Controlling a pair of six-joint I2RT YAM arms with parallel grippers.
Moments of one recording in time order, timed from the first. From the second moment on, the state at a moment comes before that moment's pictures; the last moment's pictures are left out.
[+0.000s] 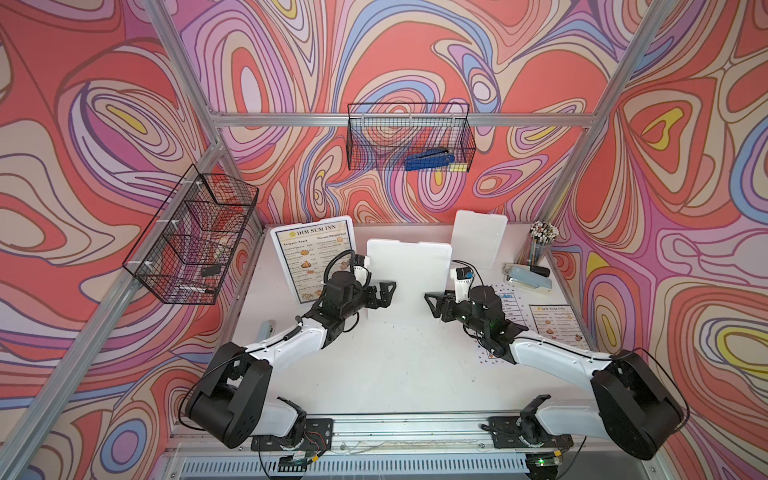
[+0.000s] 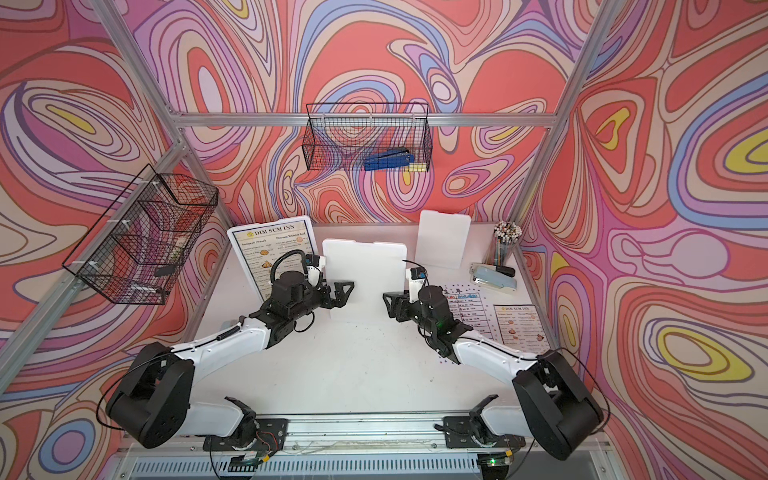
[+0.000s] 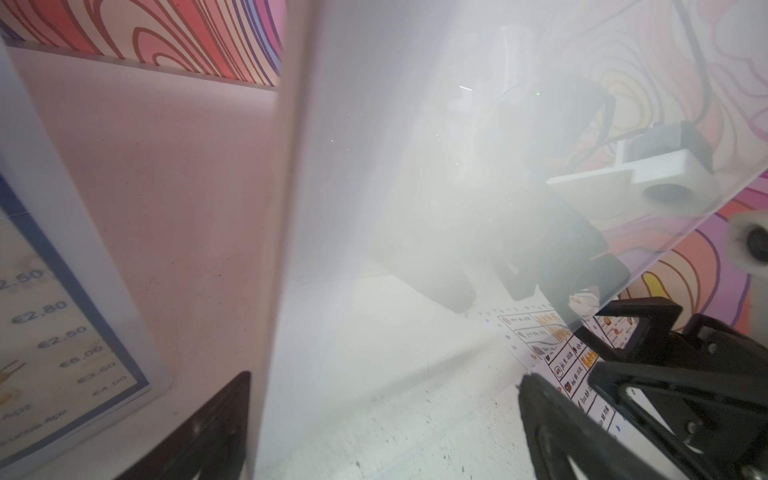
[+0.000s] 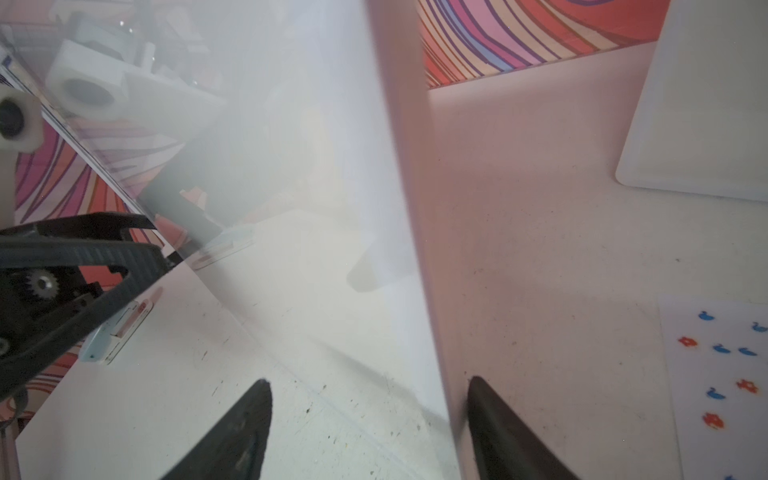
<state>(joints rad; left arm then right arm) -0.49 1.38 0.68 0.31 0.17 -0.44 0.55 1.27 0.55 0.36 -0.07 0.41</state>
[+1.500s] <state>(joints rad) -0.92 1.13 0.54 0.20 0.06 -0.70 0.18 1.16 0.44 -0.17 0.19 0.84</state>
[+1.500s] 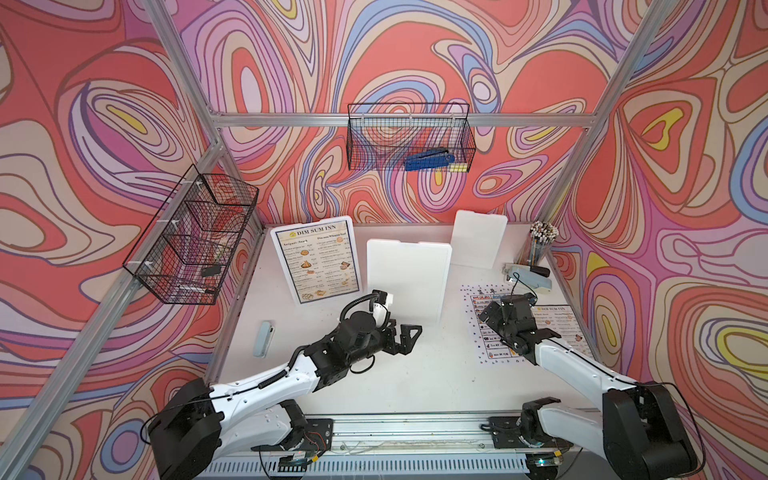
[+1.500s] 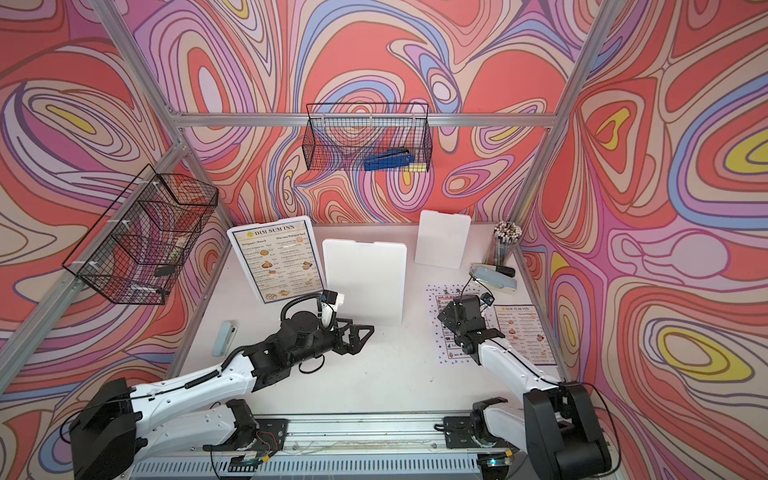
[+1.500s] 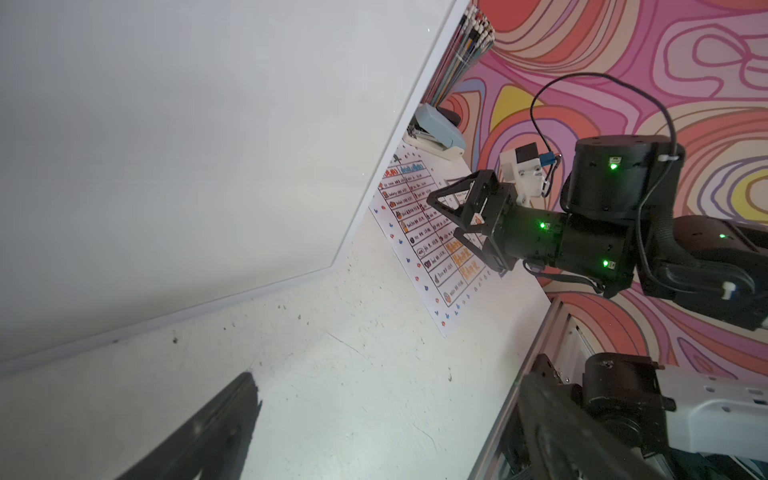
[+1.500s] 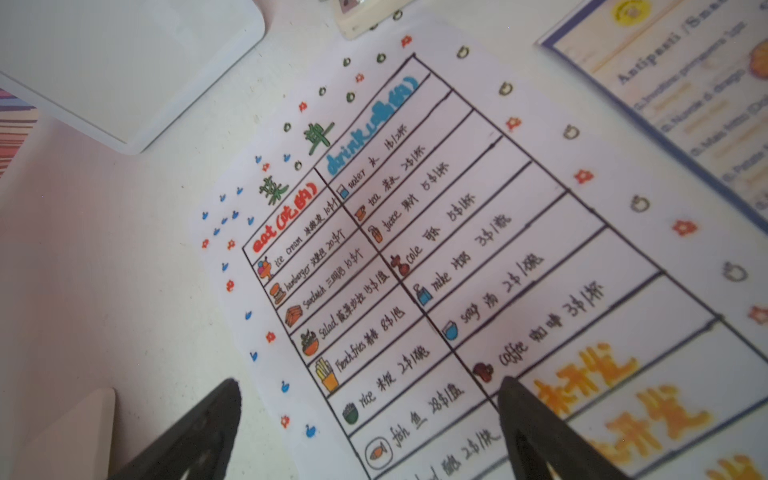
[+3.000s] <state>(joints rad) -1.11 2.06 1.34 -0.01 -0.10 -0.94 0.01 1.22 0.70 -0.36 0.26 0.82</state>
